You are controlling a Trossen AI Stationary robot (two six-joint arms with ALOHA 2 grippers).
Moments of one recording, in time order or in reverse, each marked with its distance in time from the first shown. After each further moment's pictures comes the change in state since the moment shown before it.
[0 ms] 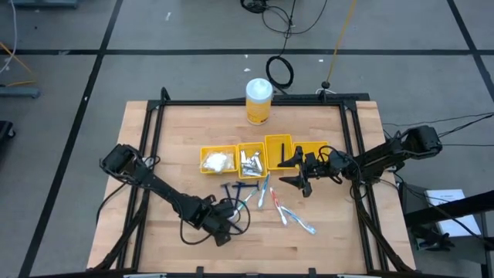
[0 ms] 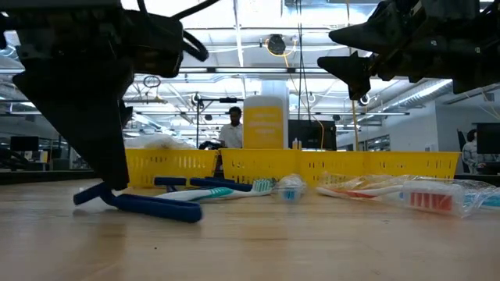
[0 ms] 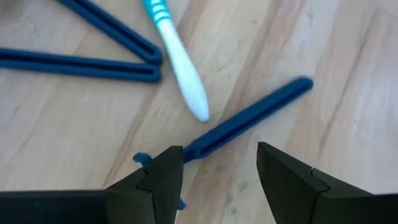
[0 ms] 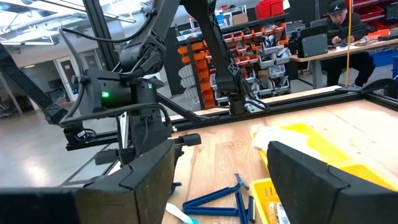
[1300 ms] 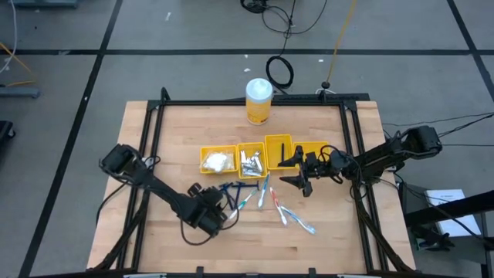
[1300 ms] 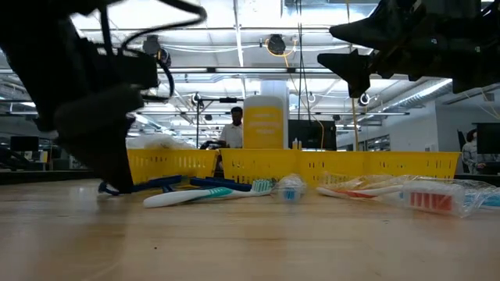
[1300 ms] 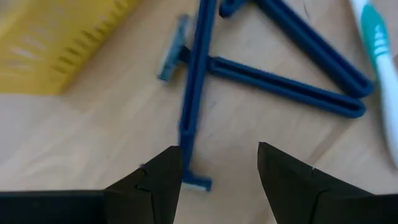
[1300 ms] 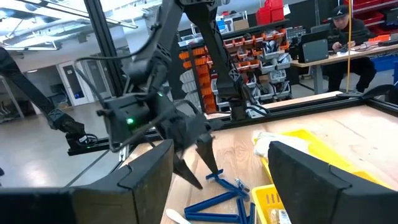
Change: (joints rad) left arm -0.009 -0.004 -0.073 -0.259 -0.316 -0.299; right arm 0.000 0.000 -0.001 0.025 0.000 0.000
